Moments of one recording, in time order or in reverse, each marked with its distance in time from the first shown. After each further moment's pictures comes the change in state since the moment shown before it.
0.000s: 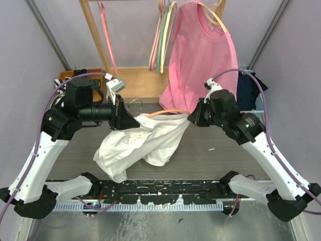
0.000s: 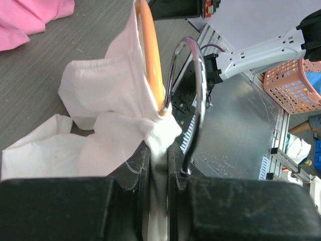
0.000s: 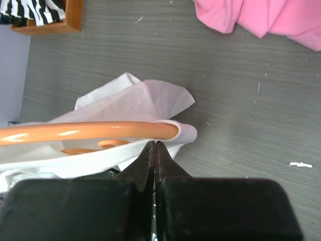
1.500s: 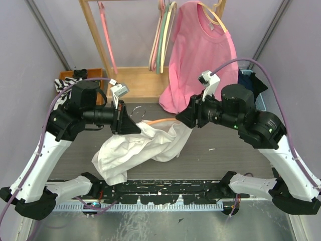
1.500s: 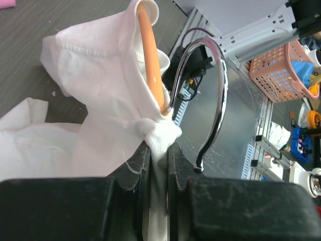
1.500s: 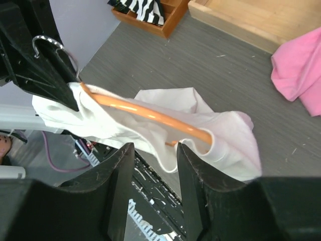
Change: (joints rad) left arm 0.000 -0.006 -0.066 -0.004 0.051 -0.021; right arm 0.199 0.058 0.359 -0.067 -0.101 -0.189
